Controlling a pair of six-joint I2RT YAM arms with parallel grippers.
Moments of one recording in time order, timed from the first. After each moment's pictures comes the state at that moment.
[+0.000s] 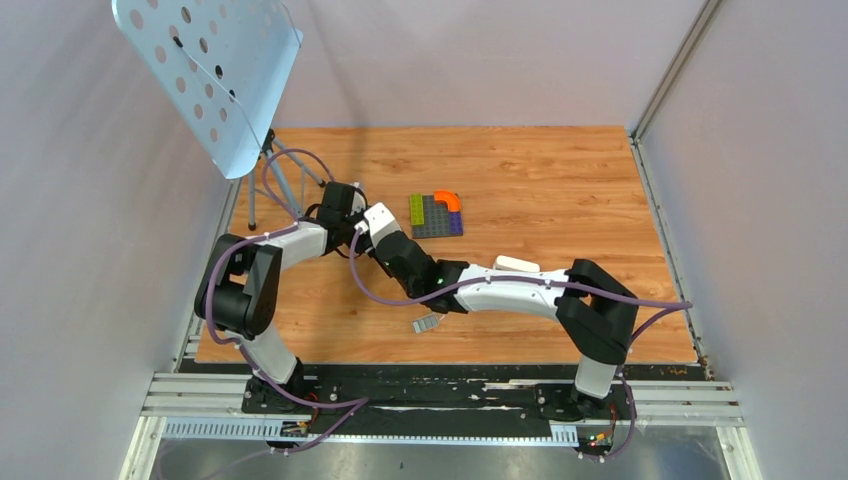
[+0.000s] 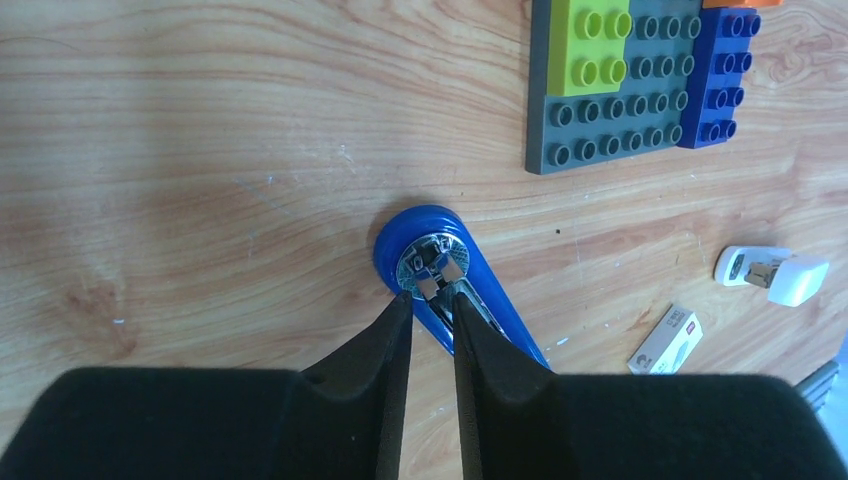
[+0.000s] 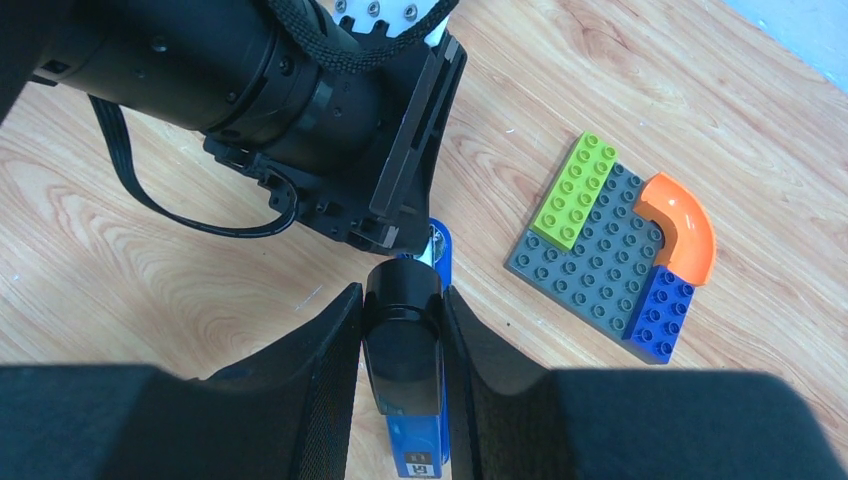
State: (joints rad) left arm -0.28 1.69 0.90 -0.07 0.29 -0.56; right arm 1.15 1.77 1.19 0.16 0.54 0.01
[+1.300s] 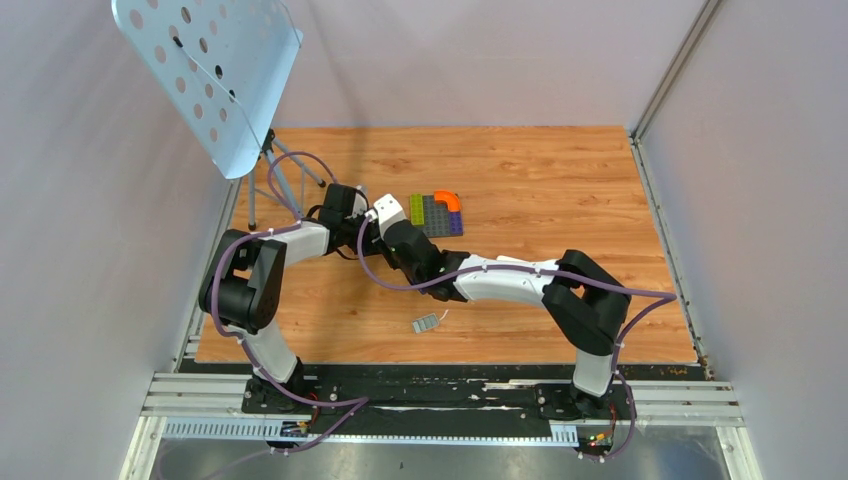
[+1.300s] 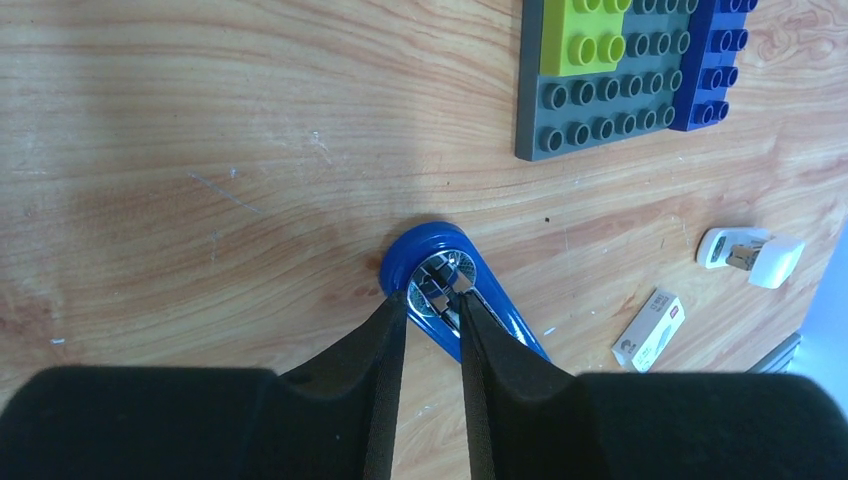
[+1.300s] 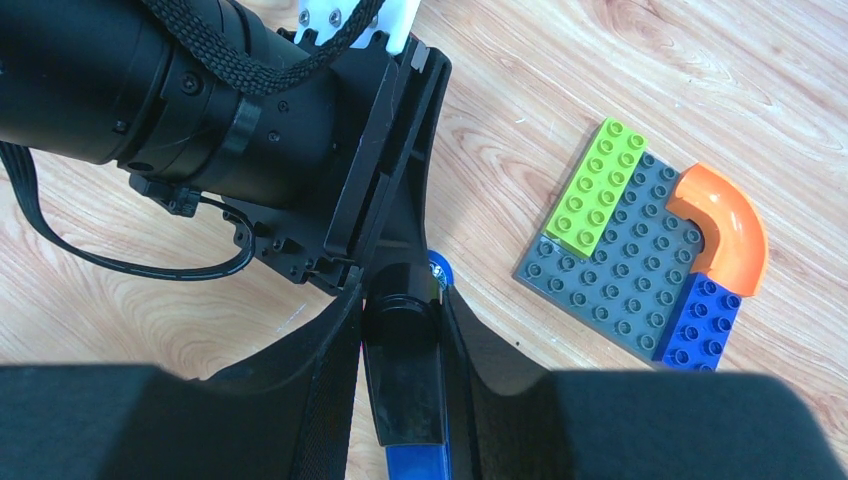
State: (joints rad) left arm -0.28 1.73 0.90 -0.05 0.36 -0.59; right arm 1.05 1.83 1.19 0.21 0.42 0.06
